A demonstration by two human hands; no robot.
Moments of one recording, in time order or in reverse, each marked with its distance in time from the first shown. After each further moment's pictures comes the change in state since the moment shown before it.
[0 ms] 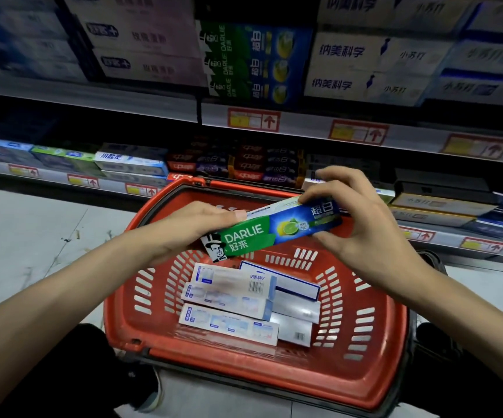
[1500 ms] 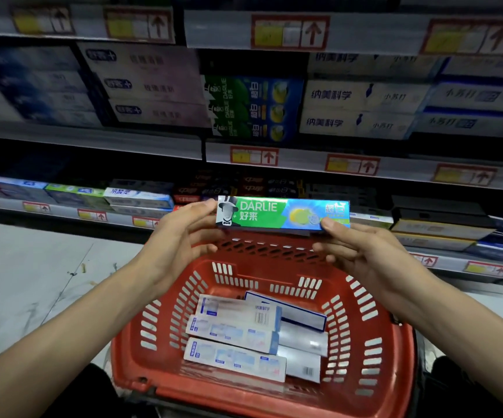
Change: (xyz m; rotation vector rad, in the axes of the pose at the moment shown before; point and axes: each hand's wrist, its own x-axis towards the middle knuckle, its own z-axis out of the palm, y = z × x) left_hand -0.012 0.016 -0.007 -0.580 0.342 0.163; right_hand 0.010 0.002 0.000 1.053 0.116 0.754
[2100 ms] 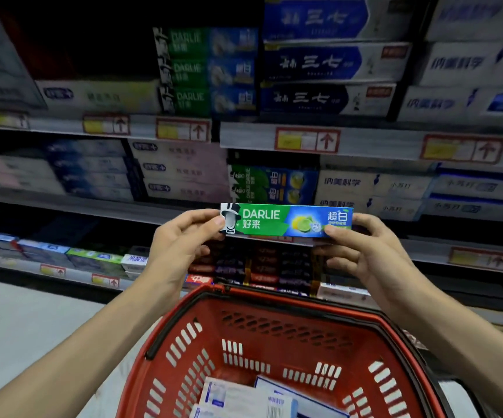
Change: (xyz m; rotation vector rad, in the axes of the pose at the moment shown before) left_hand 0.036 0.080 -0.011 0.045 0.158 0.418; right_hand 0.044 -0.081 0.054 -0.019 0.042 -0.319
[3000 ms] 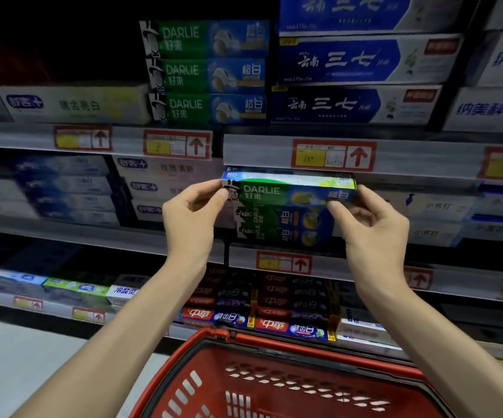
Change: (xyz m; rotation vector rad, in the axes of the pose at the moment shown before) left_hand 0.124 -0.010 0.025 0.136 0.246 0.369; right_hand 0.116 0.025 0.040 -0.354 0.371 -0.550
